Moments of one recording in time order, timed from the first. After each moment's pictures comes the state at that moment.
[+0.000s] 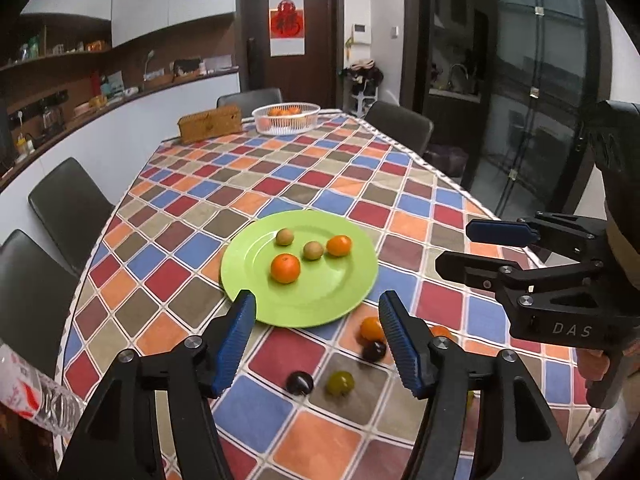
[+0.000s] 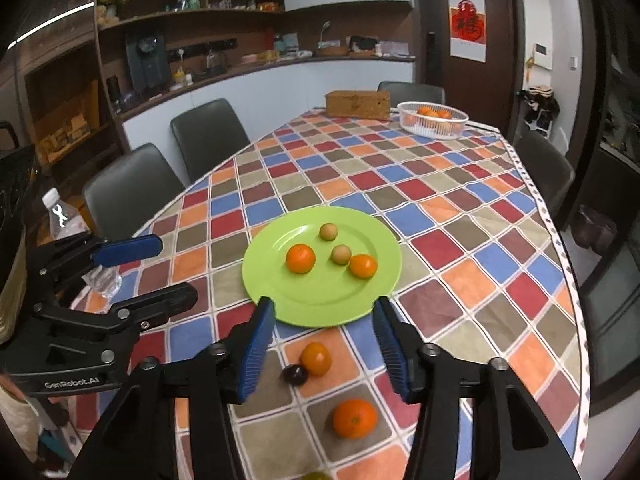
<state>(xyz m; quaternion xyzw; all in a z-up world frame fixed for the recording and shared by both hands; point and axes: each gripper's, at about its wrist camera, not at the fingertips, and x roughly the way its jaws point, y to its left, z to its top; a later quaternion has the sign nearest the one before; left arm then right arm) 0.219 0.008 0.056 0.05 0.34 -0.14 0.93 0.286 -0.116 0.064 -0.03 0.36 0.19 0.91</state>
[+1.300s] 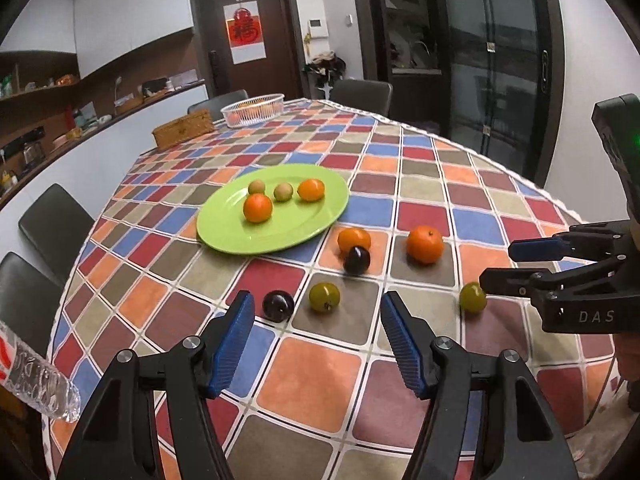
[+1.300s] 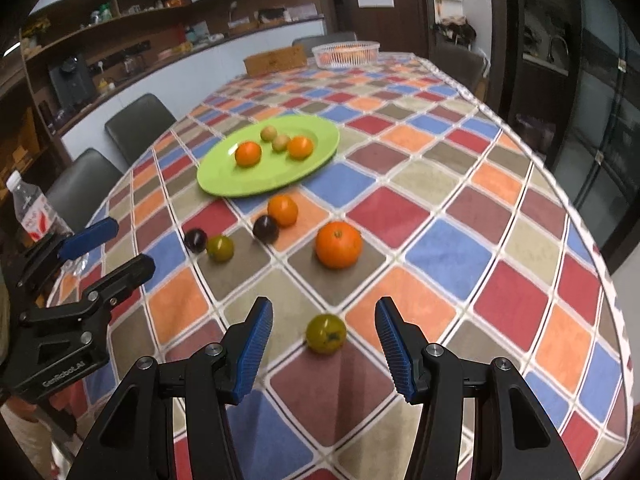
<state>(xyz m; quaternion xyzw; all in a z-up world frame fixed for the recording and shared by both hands) 0.157 0.006 -0.023 0.13 0.33 -0.18 0.92 0.186 -0.137 -0.023 0.05 0.43 0.06 0.90</state>
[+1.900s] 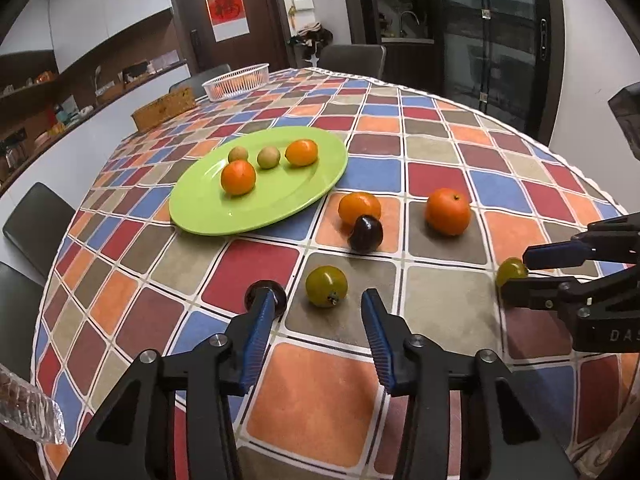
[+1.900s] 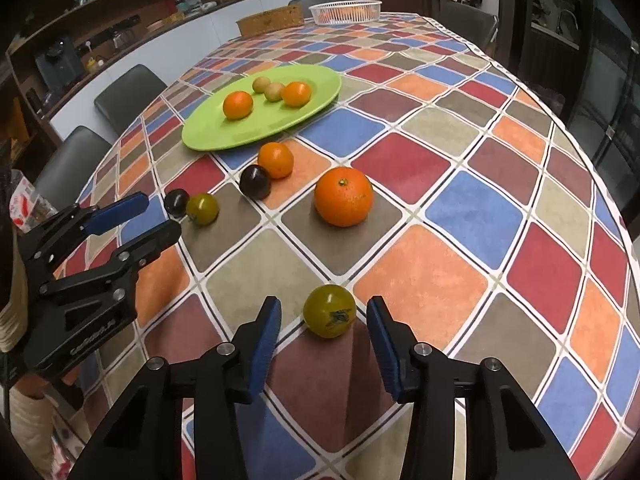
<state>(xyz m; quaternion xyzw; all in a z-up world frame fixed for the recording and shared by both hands) 0.199 -0.005 -0.064 0.16 0.37 -0.19 0.90 0.204 -0.131 -0.057 0.06 0.49 0.07 0.87</state>
